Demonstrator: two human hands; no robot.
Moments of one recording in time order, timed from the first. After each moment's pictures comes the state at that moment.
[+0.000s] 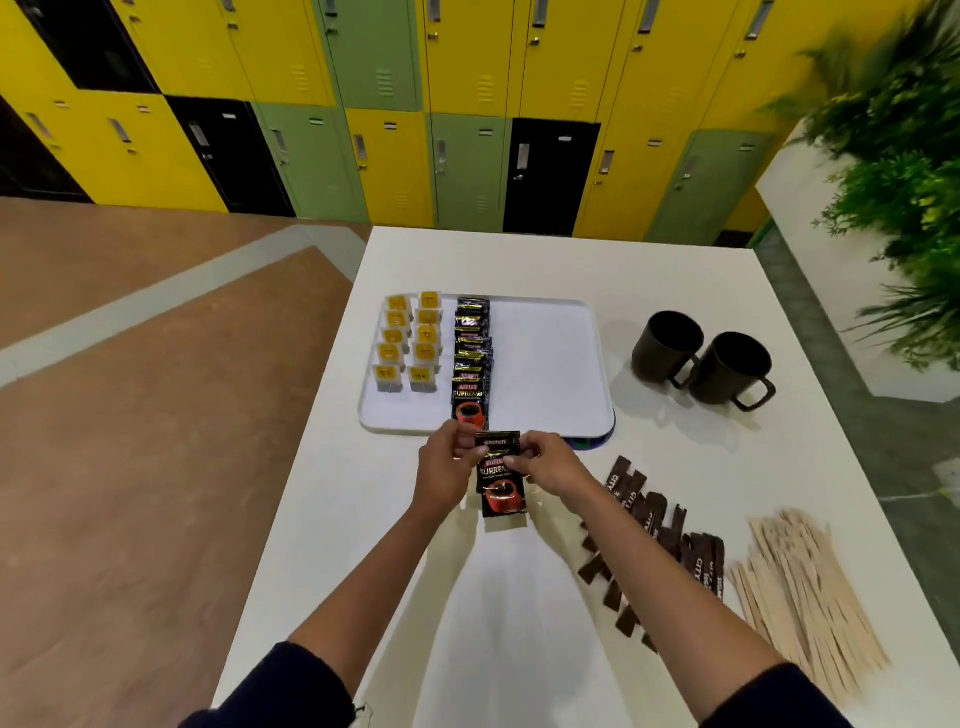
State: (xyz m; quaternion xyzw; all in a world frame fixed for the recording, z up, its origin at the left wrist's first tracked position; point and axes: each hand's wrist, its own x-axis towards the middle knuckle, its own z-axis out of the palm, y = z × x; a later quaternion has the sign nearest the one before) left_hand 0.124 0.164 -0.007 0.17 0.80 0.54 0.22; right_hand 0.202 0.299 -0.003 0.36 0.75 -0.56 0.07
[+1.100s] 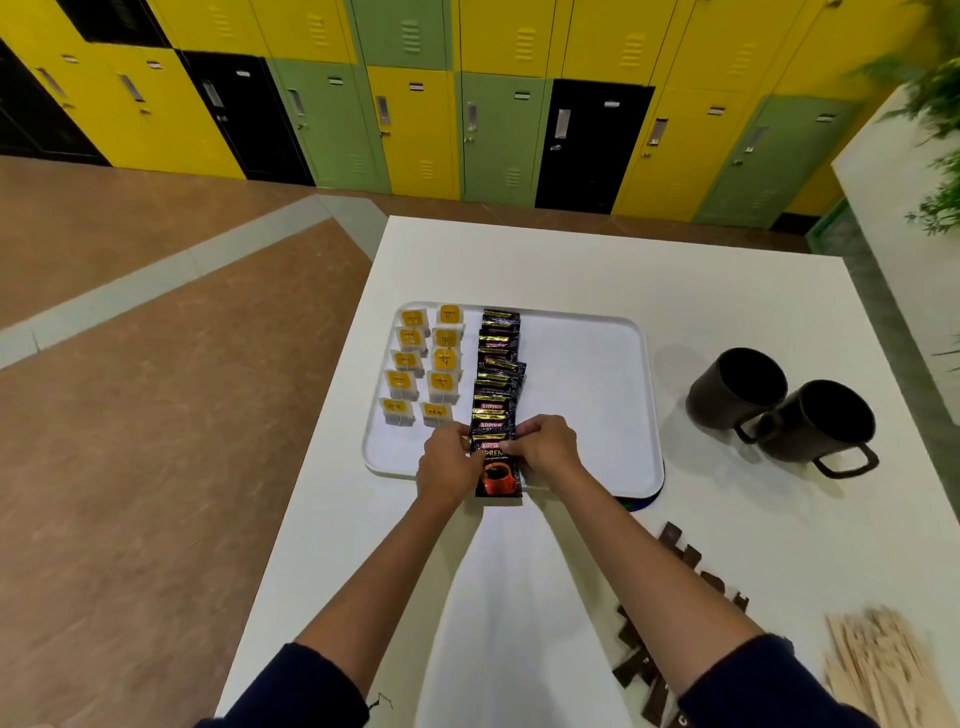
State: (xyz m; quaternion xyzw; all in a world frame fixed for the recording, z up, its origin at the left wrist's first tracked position) left_hand 0.041 0.211 -0.026 0.09 0.90 0.33 0.25; right_hand 0.089 0.327 -0.021 0.47 0.71 -0.52 0.06
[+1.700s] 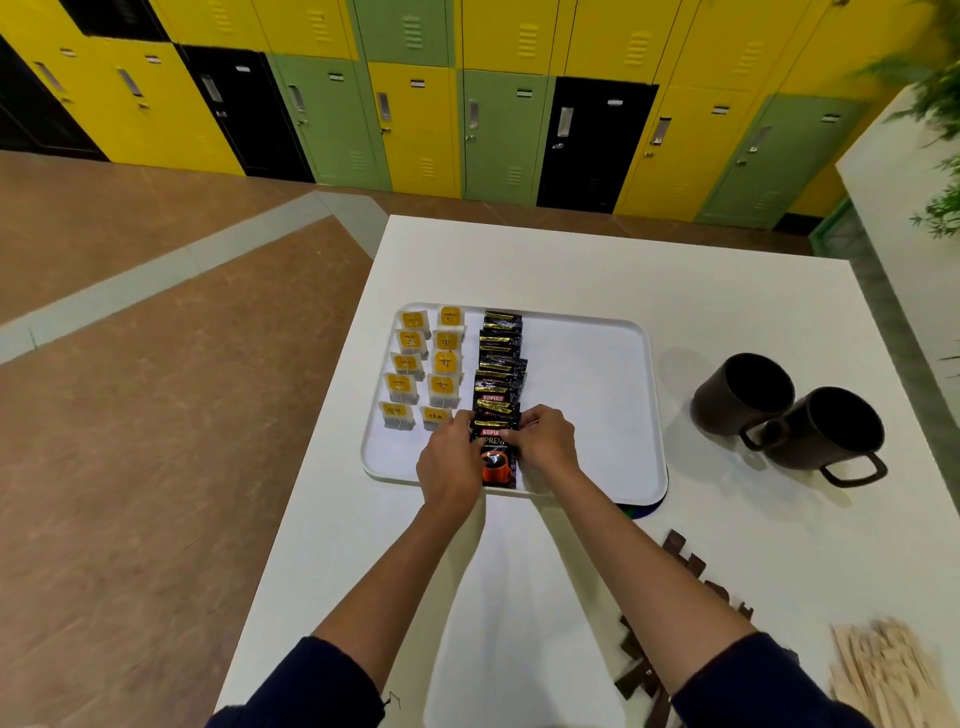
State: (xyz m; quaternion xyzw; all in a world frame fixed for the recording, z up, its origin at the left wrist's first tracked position) left_hand 0.043 0.222 -0.024 0.14 0.94 0.27 0.15; right_hand 0.077 0.327 -0.016 0.46 0.74 -0.49 0.03
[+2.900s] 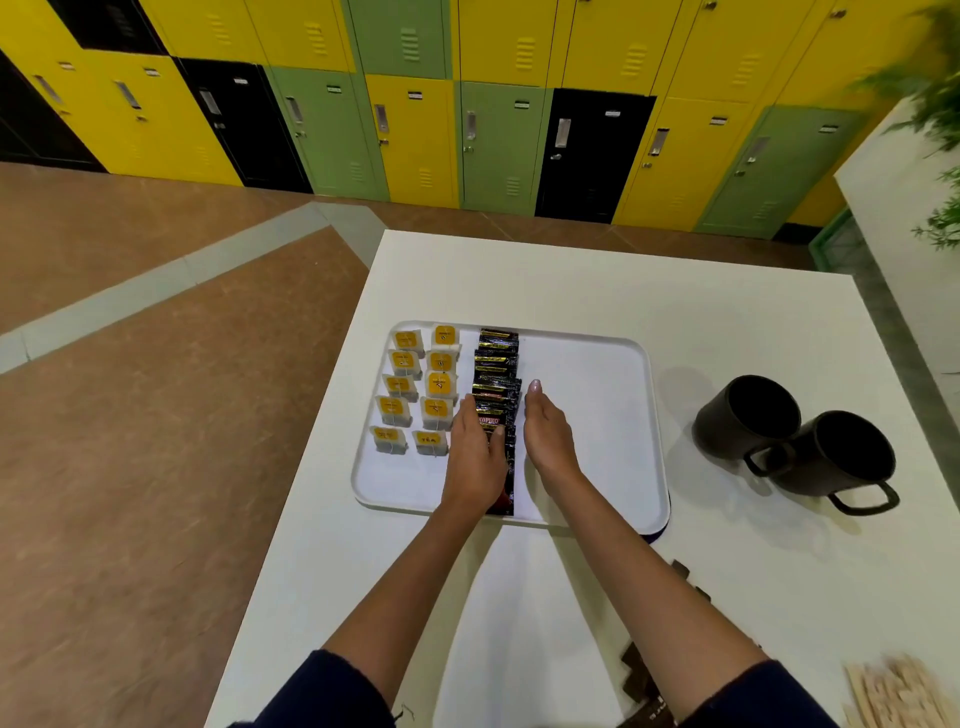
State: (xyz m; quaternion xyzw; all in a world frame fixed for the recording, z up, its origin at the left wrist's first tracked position) left_hand 0.026 0.256 -0.045 0.20 0.86 0.44 0.15; right_hand 0.062 0.343 -0.002 0.40 0.71 -0.58 -0.05
